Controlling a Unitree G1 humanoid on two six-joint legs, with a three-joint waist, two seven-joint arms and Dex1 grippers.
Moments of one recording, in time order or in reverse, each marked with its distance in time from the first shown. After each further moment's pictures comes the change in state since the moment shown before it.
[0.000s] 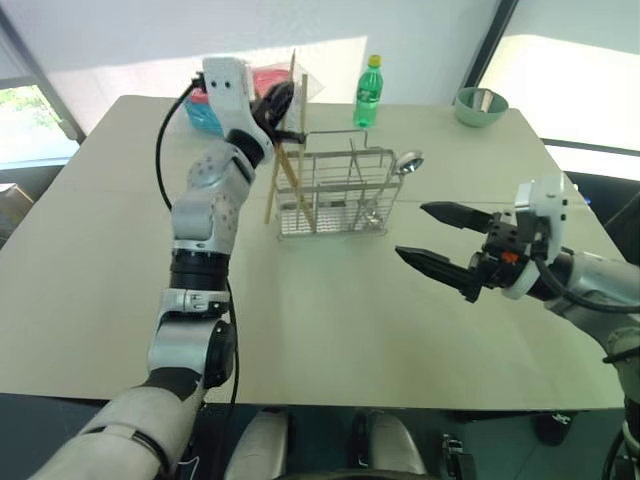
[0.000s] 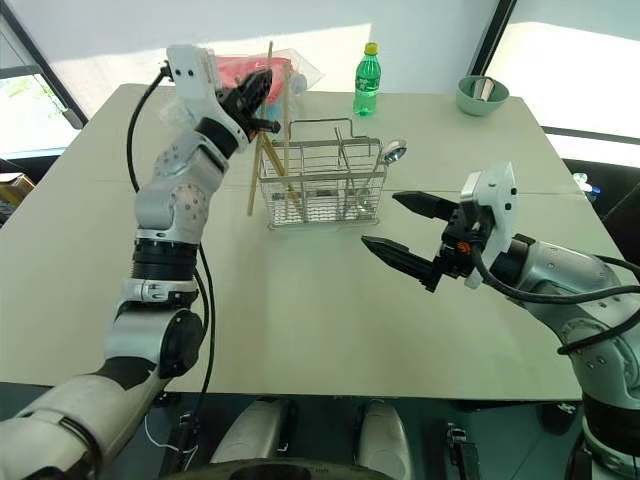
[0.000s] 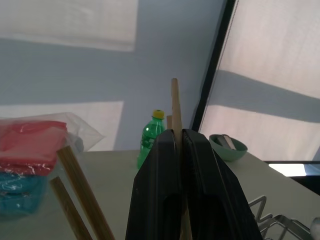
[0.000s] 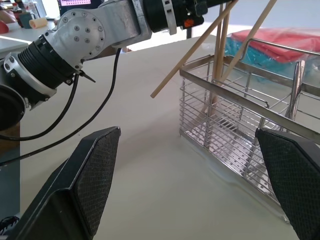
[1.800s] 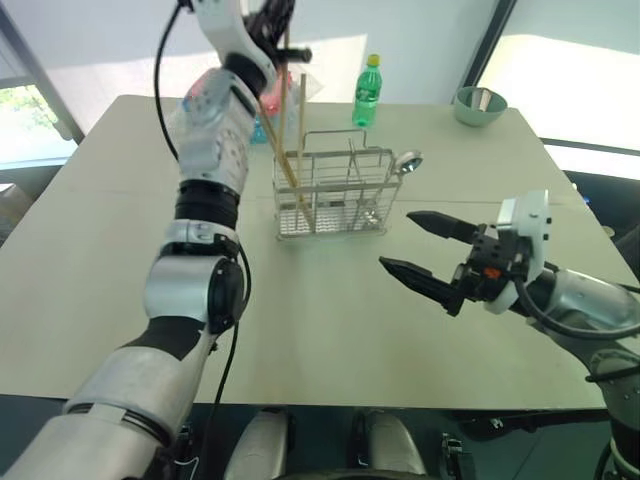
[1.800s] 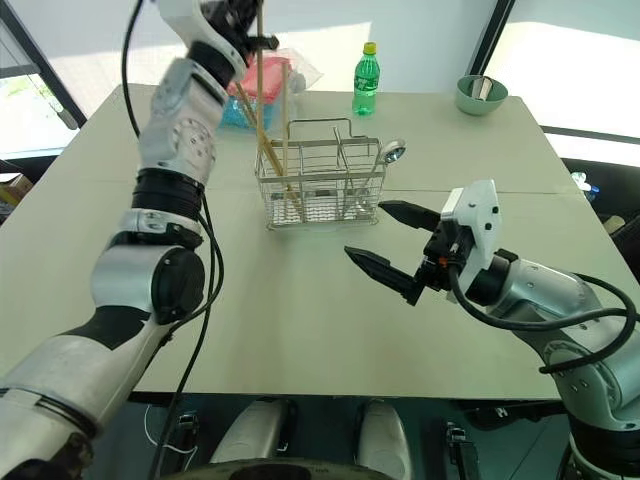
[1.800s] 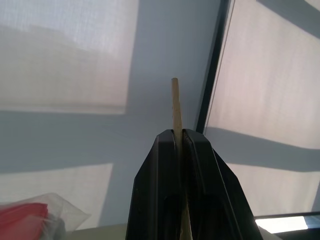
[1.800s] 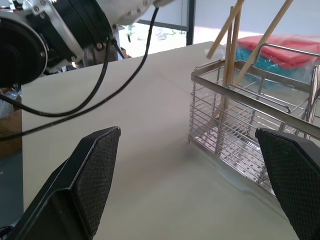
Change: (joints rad) left arm -0.346 0.000 0.080 0.503 0.043 -0.363 -0.093; right arm 0.067 0.050 0.030 -0.127 0.032 -0.025 -0.137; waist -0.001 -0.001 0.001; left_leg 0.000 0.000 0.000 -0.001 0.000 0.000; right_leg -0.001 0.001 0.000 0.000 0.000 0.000
